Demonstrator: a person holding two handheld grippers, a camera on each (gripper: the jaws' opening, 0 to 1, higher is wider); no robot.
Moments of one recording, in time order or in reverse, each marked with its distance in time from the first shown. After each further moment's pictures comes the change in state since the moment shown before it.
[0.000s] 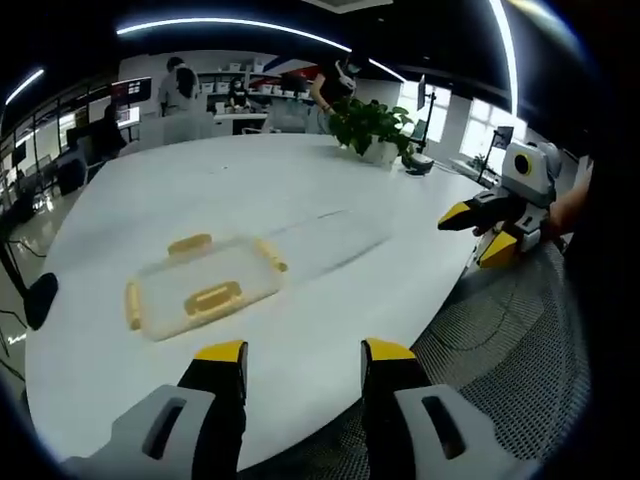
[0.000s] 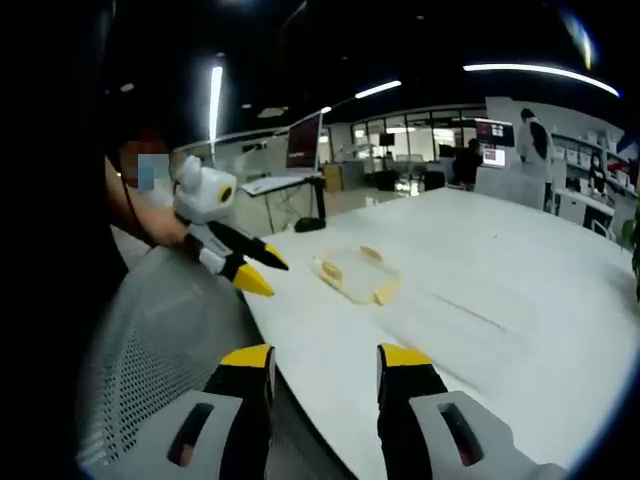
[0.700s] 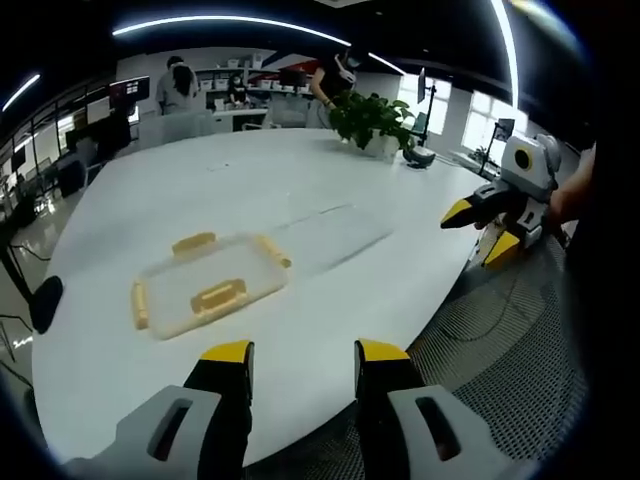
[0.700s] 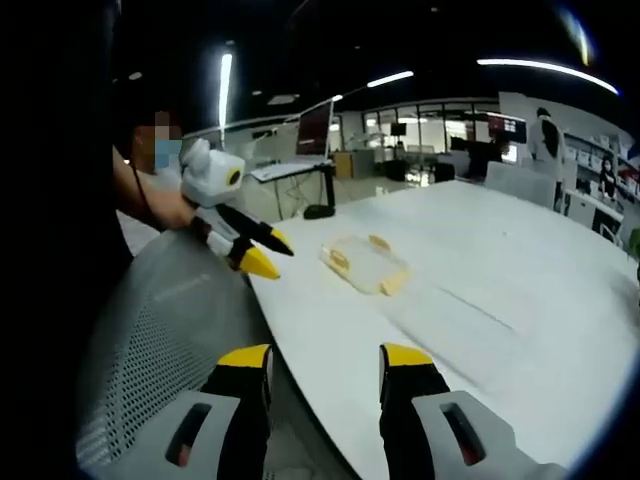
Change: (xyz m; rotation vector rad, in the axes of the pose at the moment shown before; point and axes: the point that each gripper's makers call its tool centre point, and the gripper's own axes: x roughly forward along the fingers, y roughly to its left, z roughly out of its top) left arm -0.003 0.004 -0.001 0.018 0.031 0.012; right arm -0.002 0.002 -0.005 -0.030 0.055 0.043
